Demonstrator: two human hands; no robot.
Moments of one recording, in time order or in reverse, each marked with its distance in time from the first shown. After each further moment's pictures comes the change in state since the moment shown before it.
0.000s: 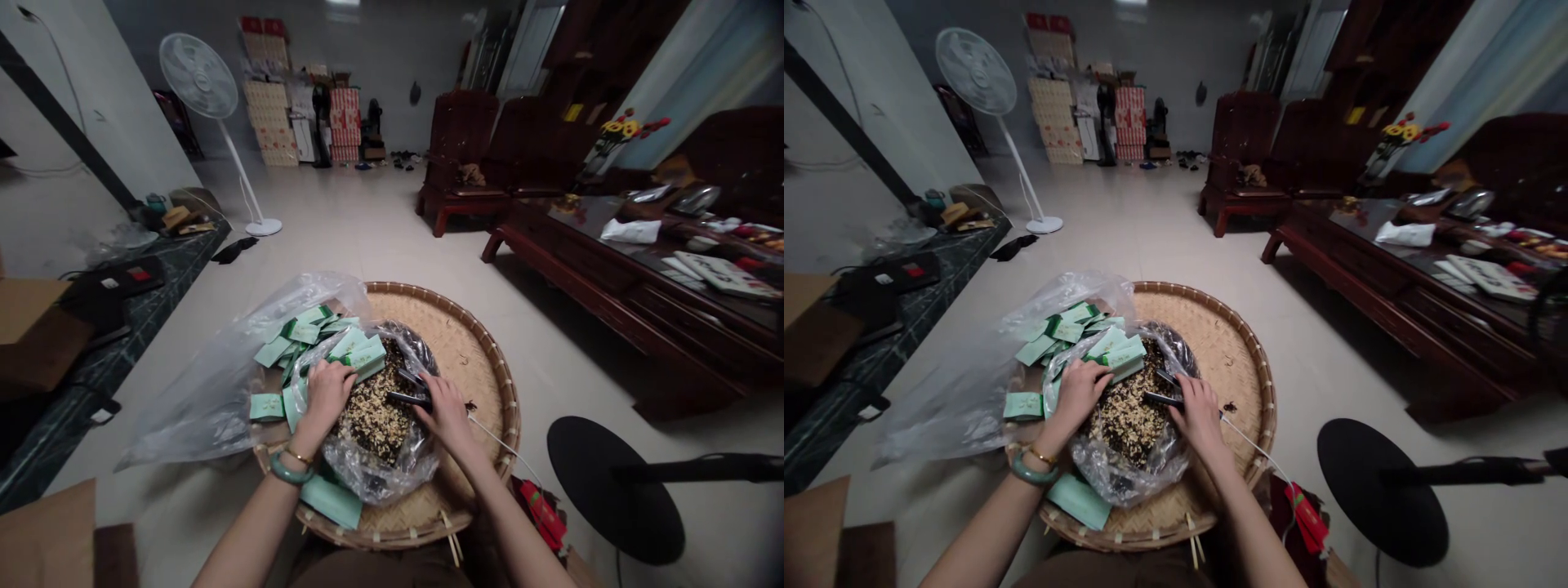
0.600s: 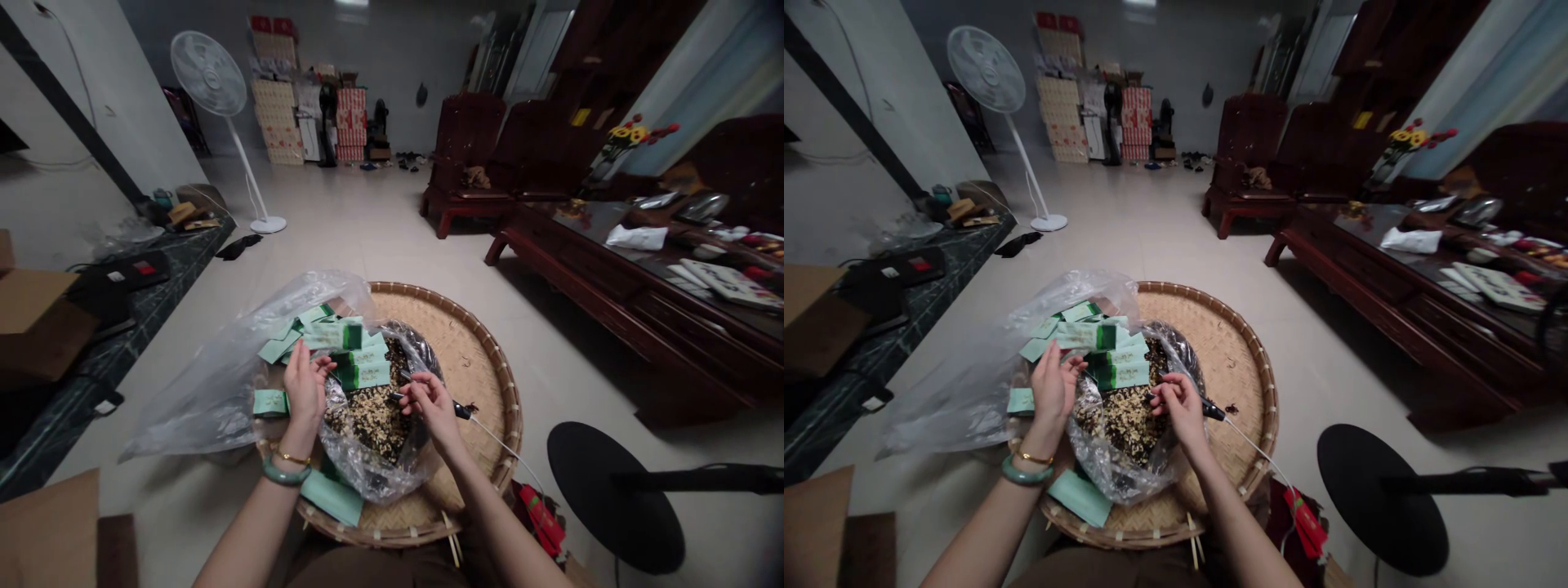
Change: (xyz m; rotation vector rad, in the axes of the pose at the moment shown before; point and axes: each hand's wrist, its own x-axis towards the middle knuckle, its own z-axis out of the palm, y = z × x) left_hand 0.004 0.007 -0.012 -1.413 0.617 -0.560; right_hand 0.018 -0.052 0.003 1.256 0.002 0.488
